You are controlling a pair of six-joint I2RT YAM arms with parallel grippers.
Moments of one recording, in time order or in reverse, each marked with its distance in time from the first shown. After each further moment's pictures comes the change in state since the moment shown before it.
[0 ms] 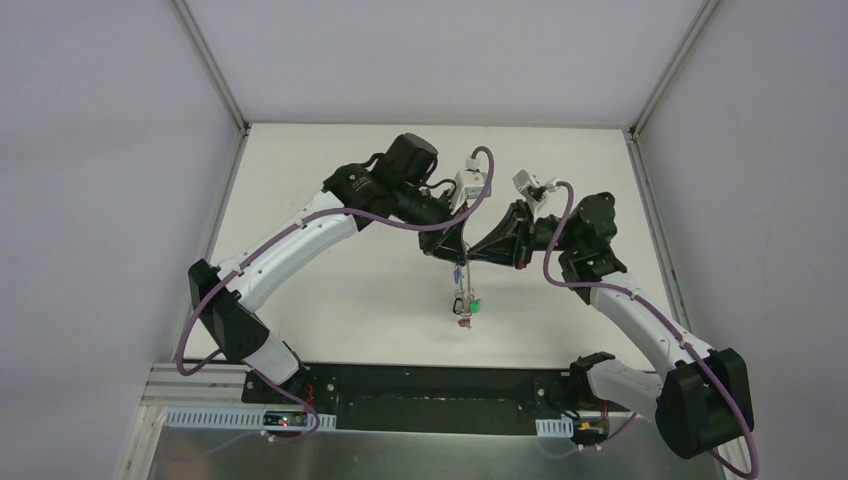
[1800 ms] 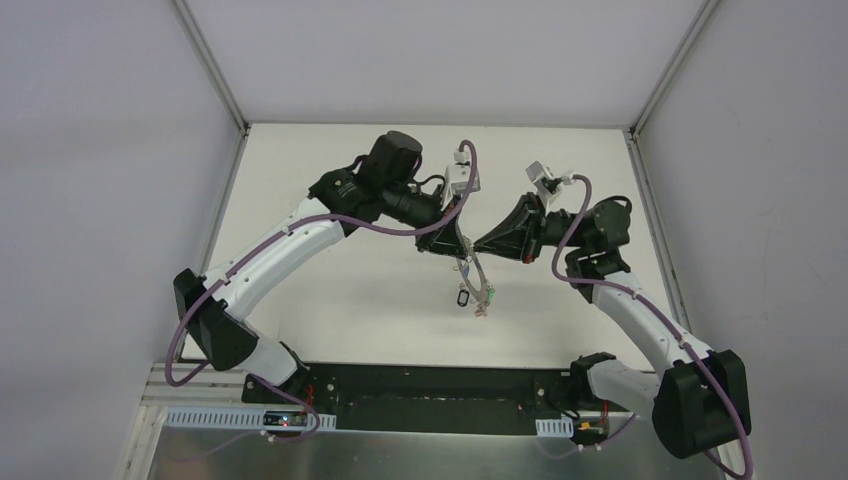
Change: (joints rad) left arm 0.029 -0.077 -0.084 0.146 0.068 0.003; right arm -0.048 0.000 -0.001 0.219 -0.011 0.215
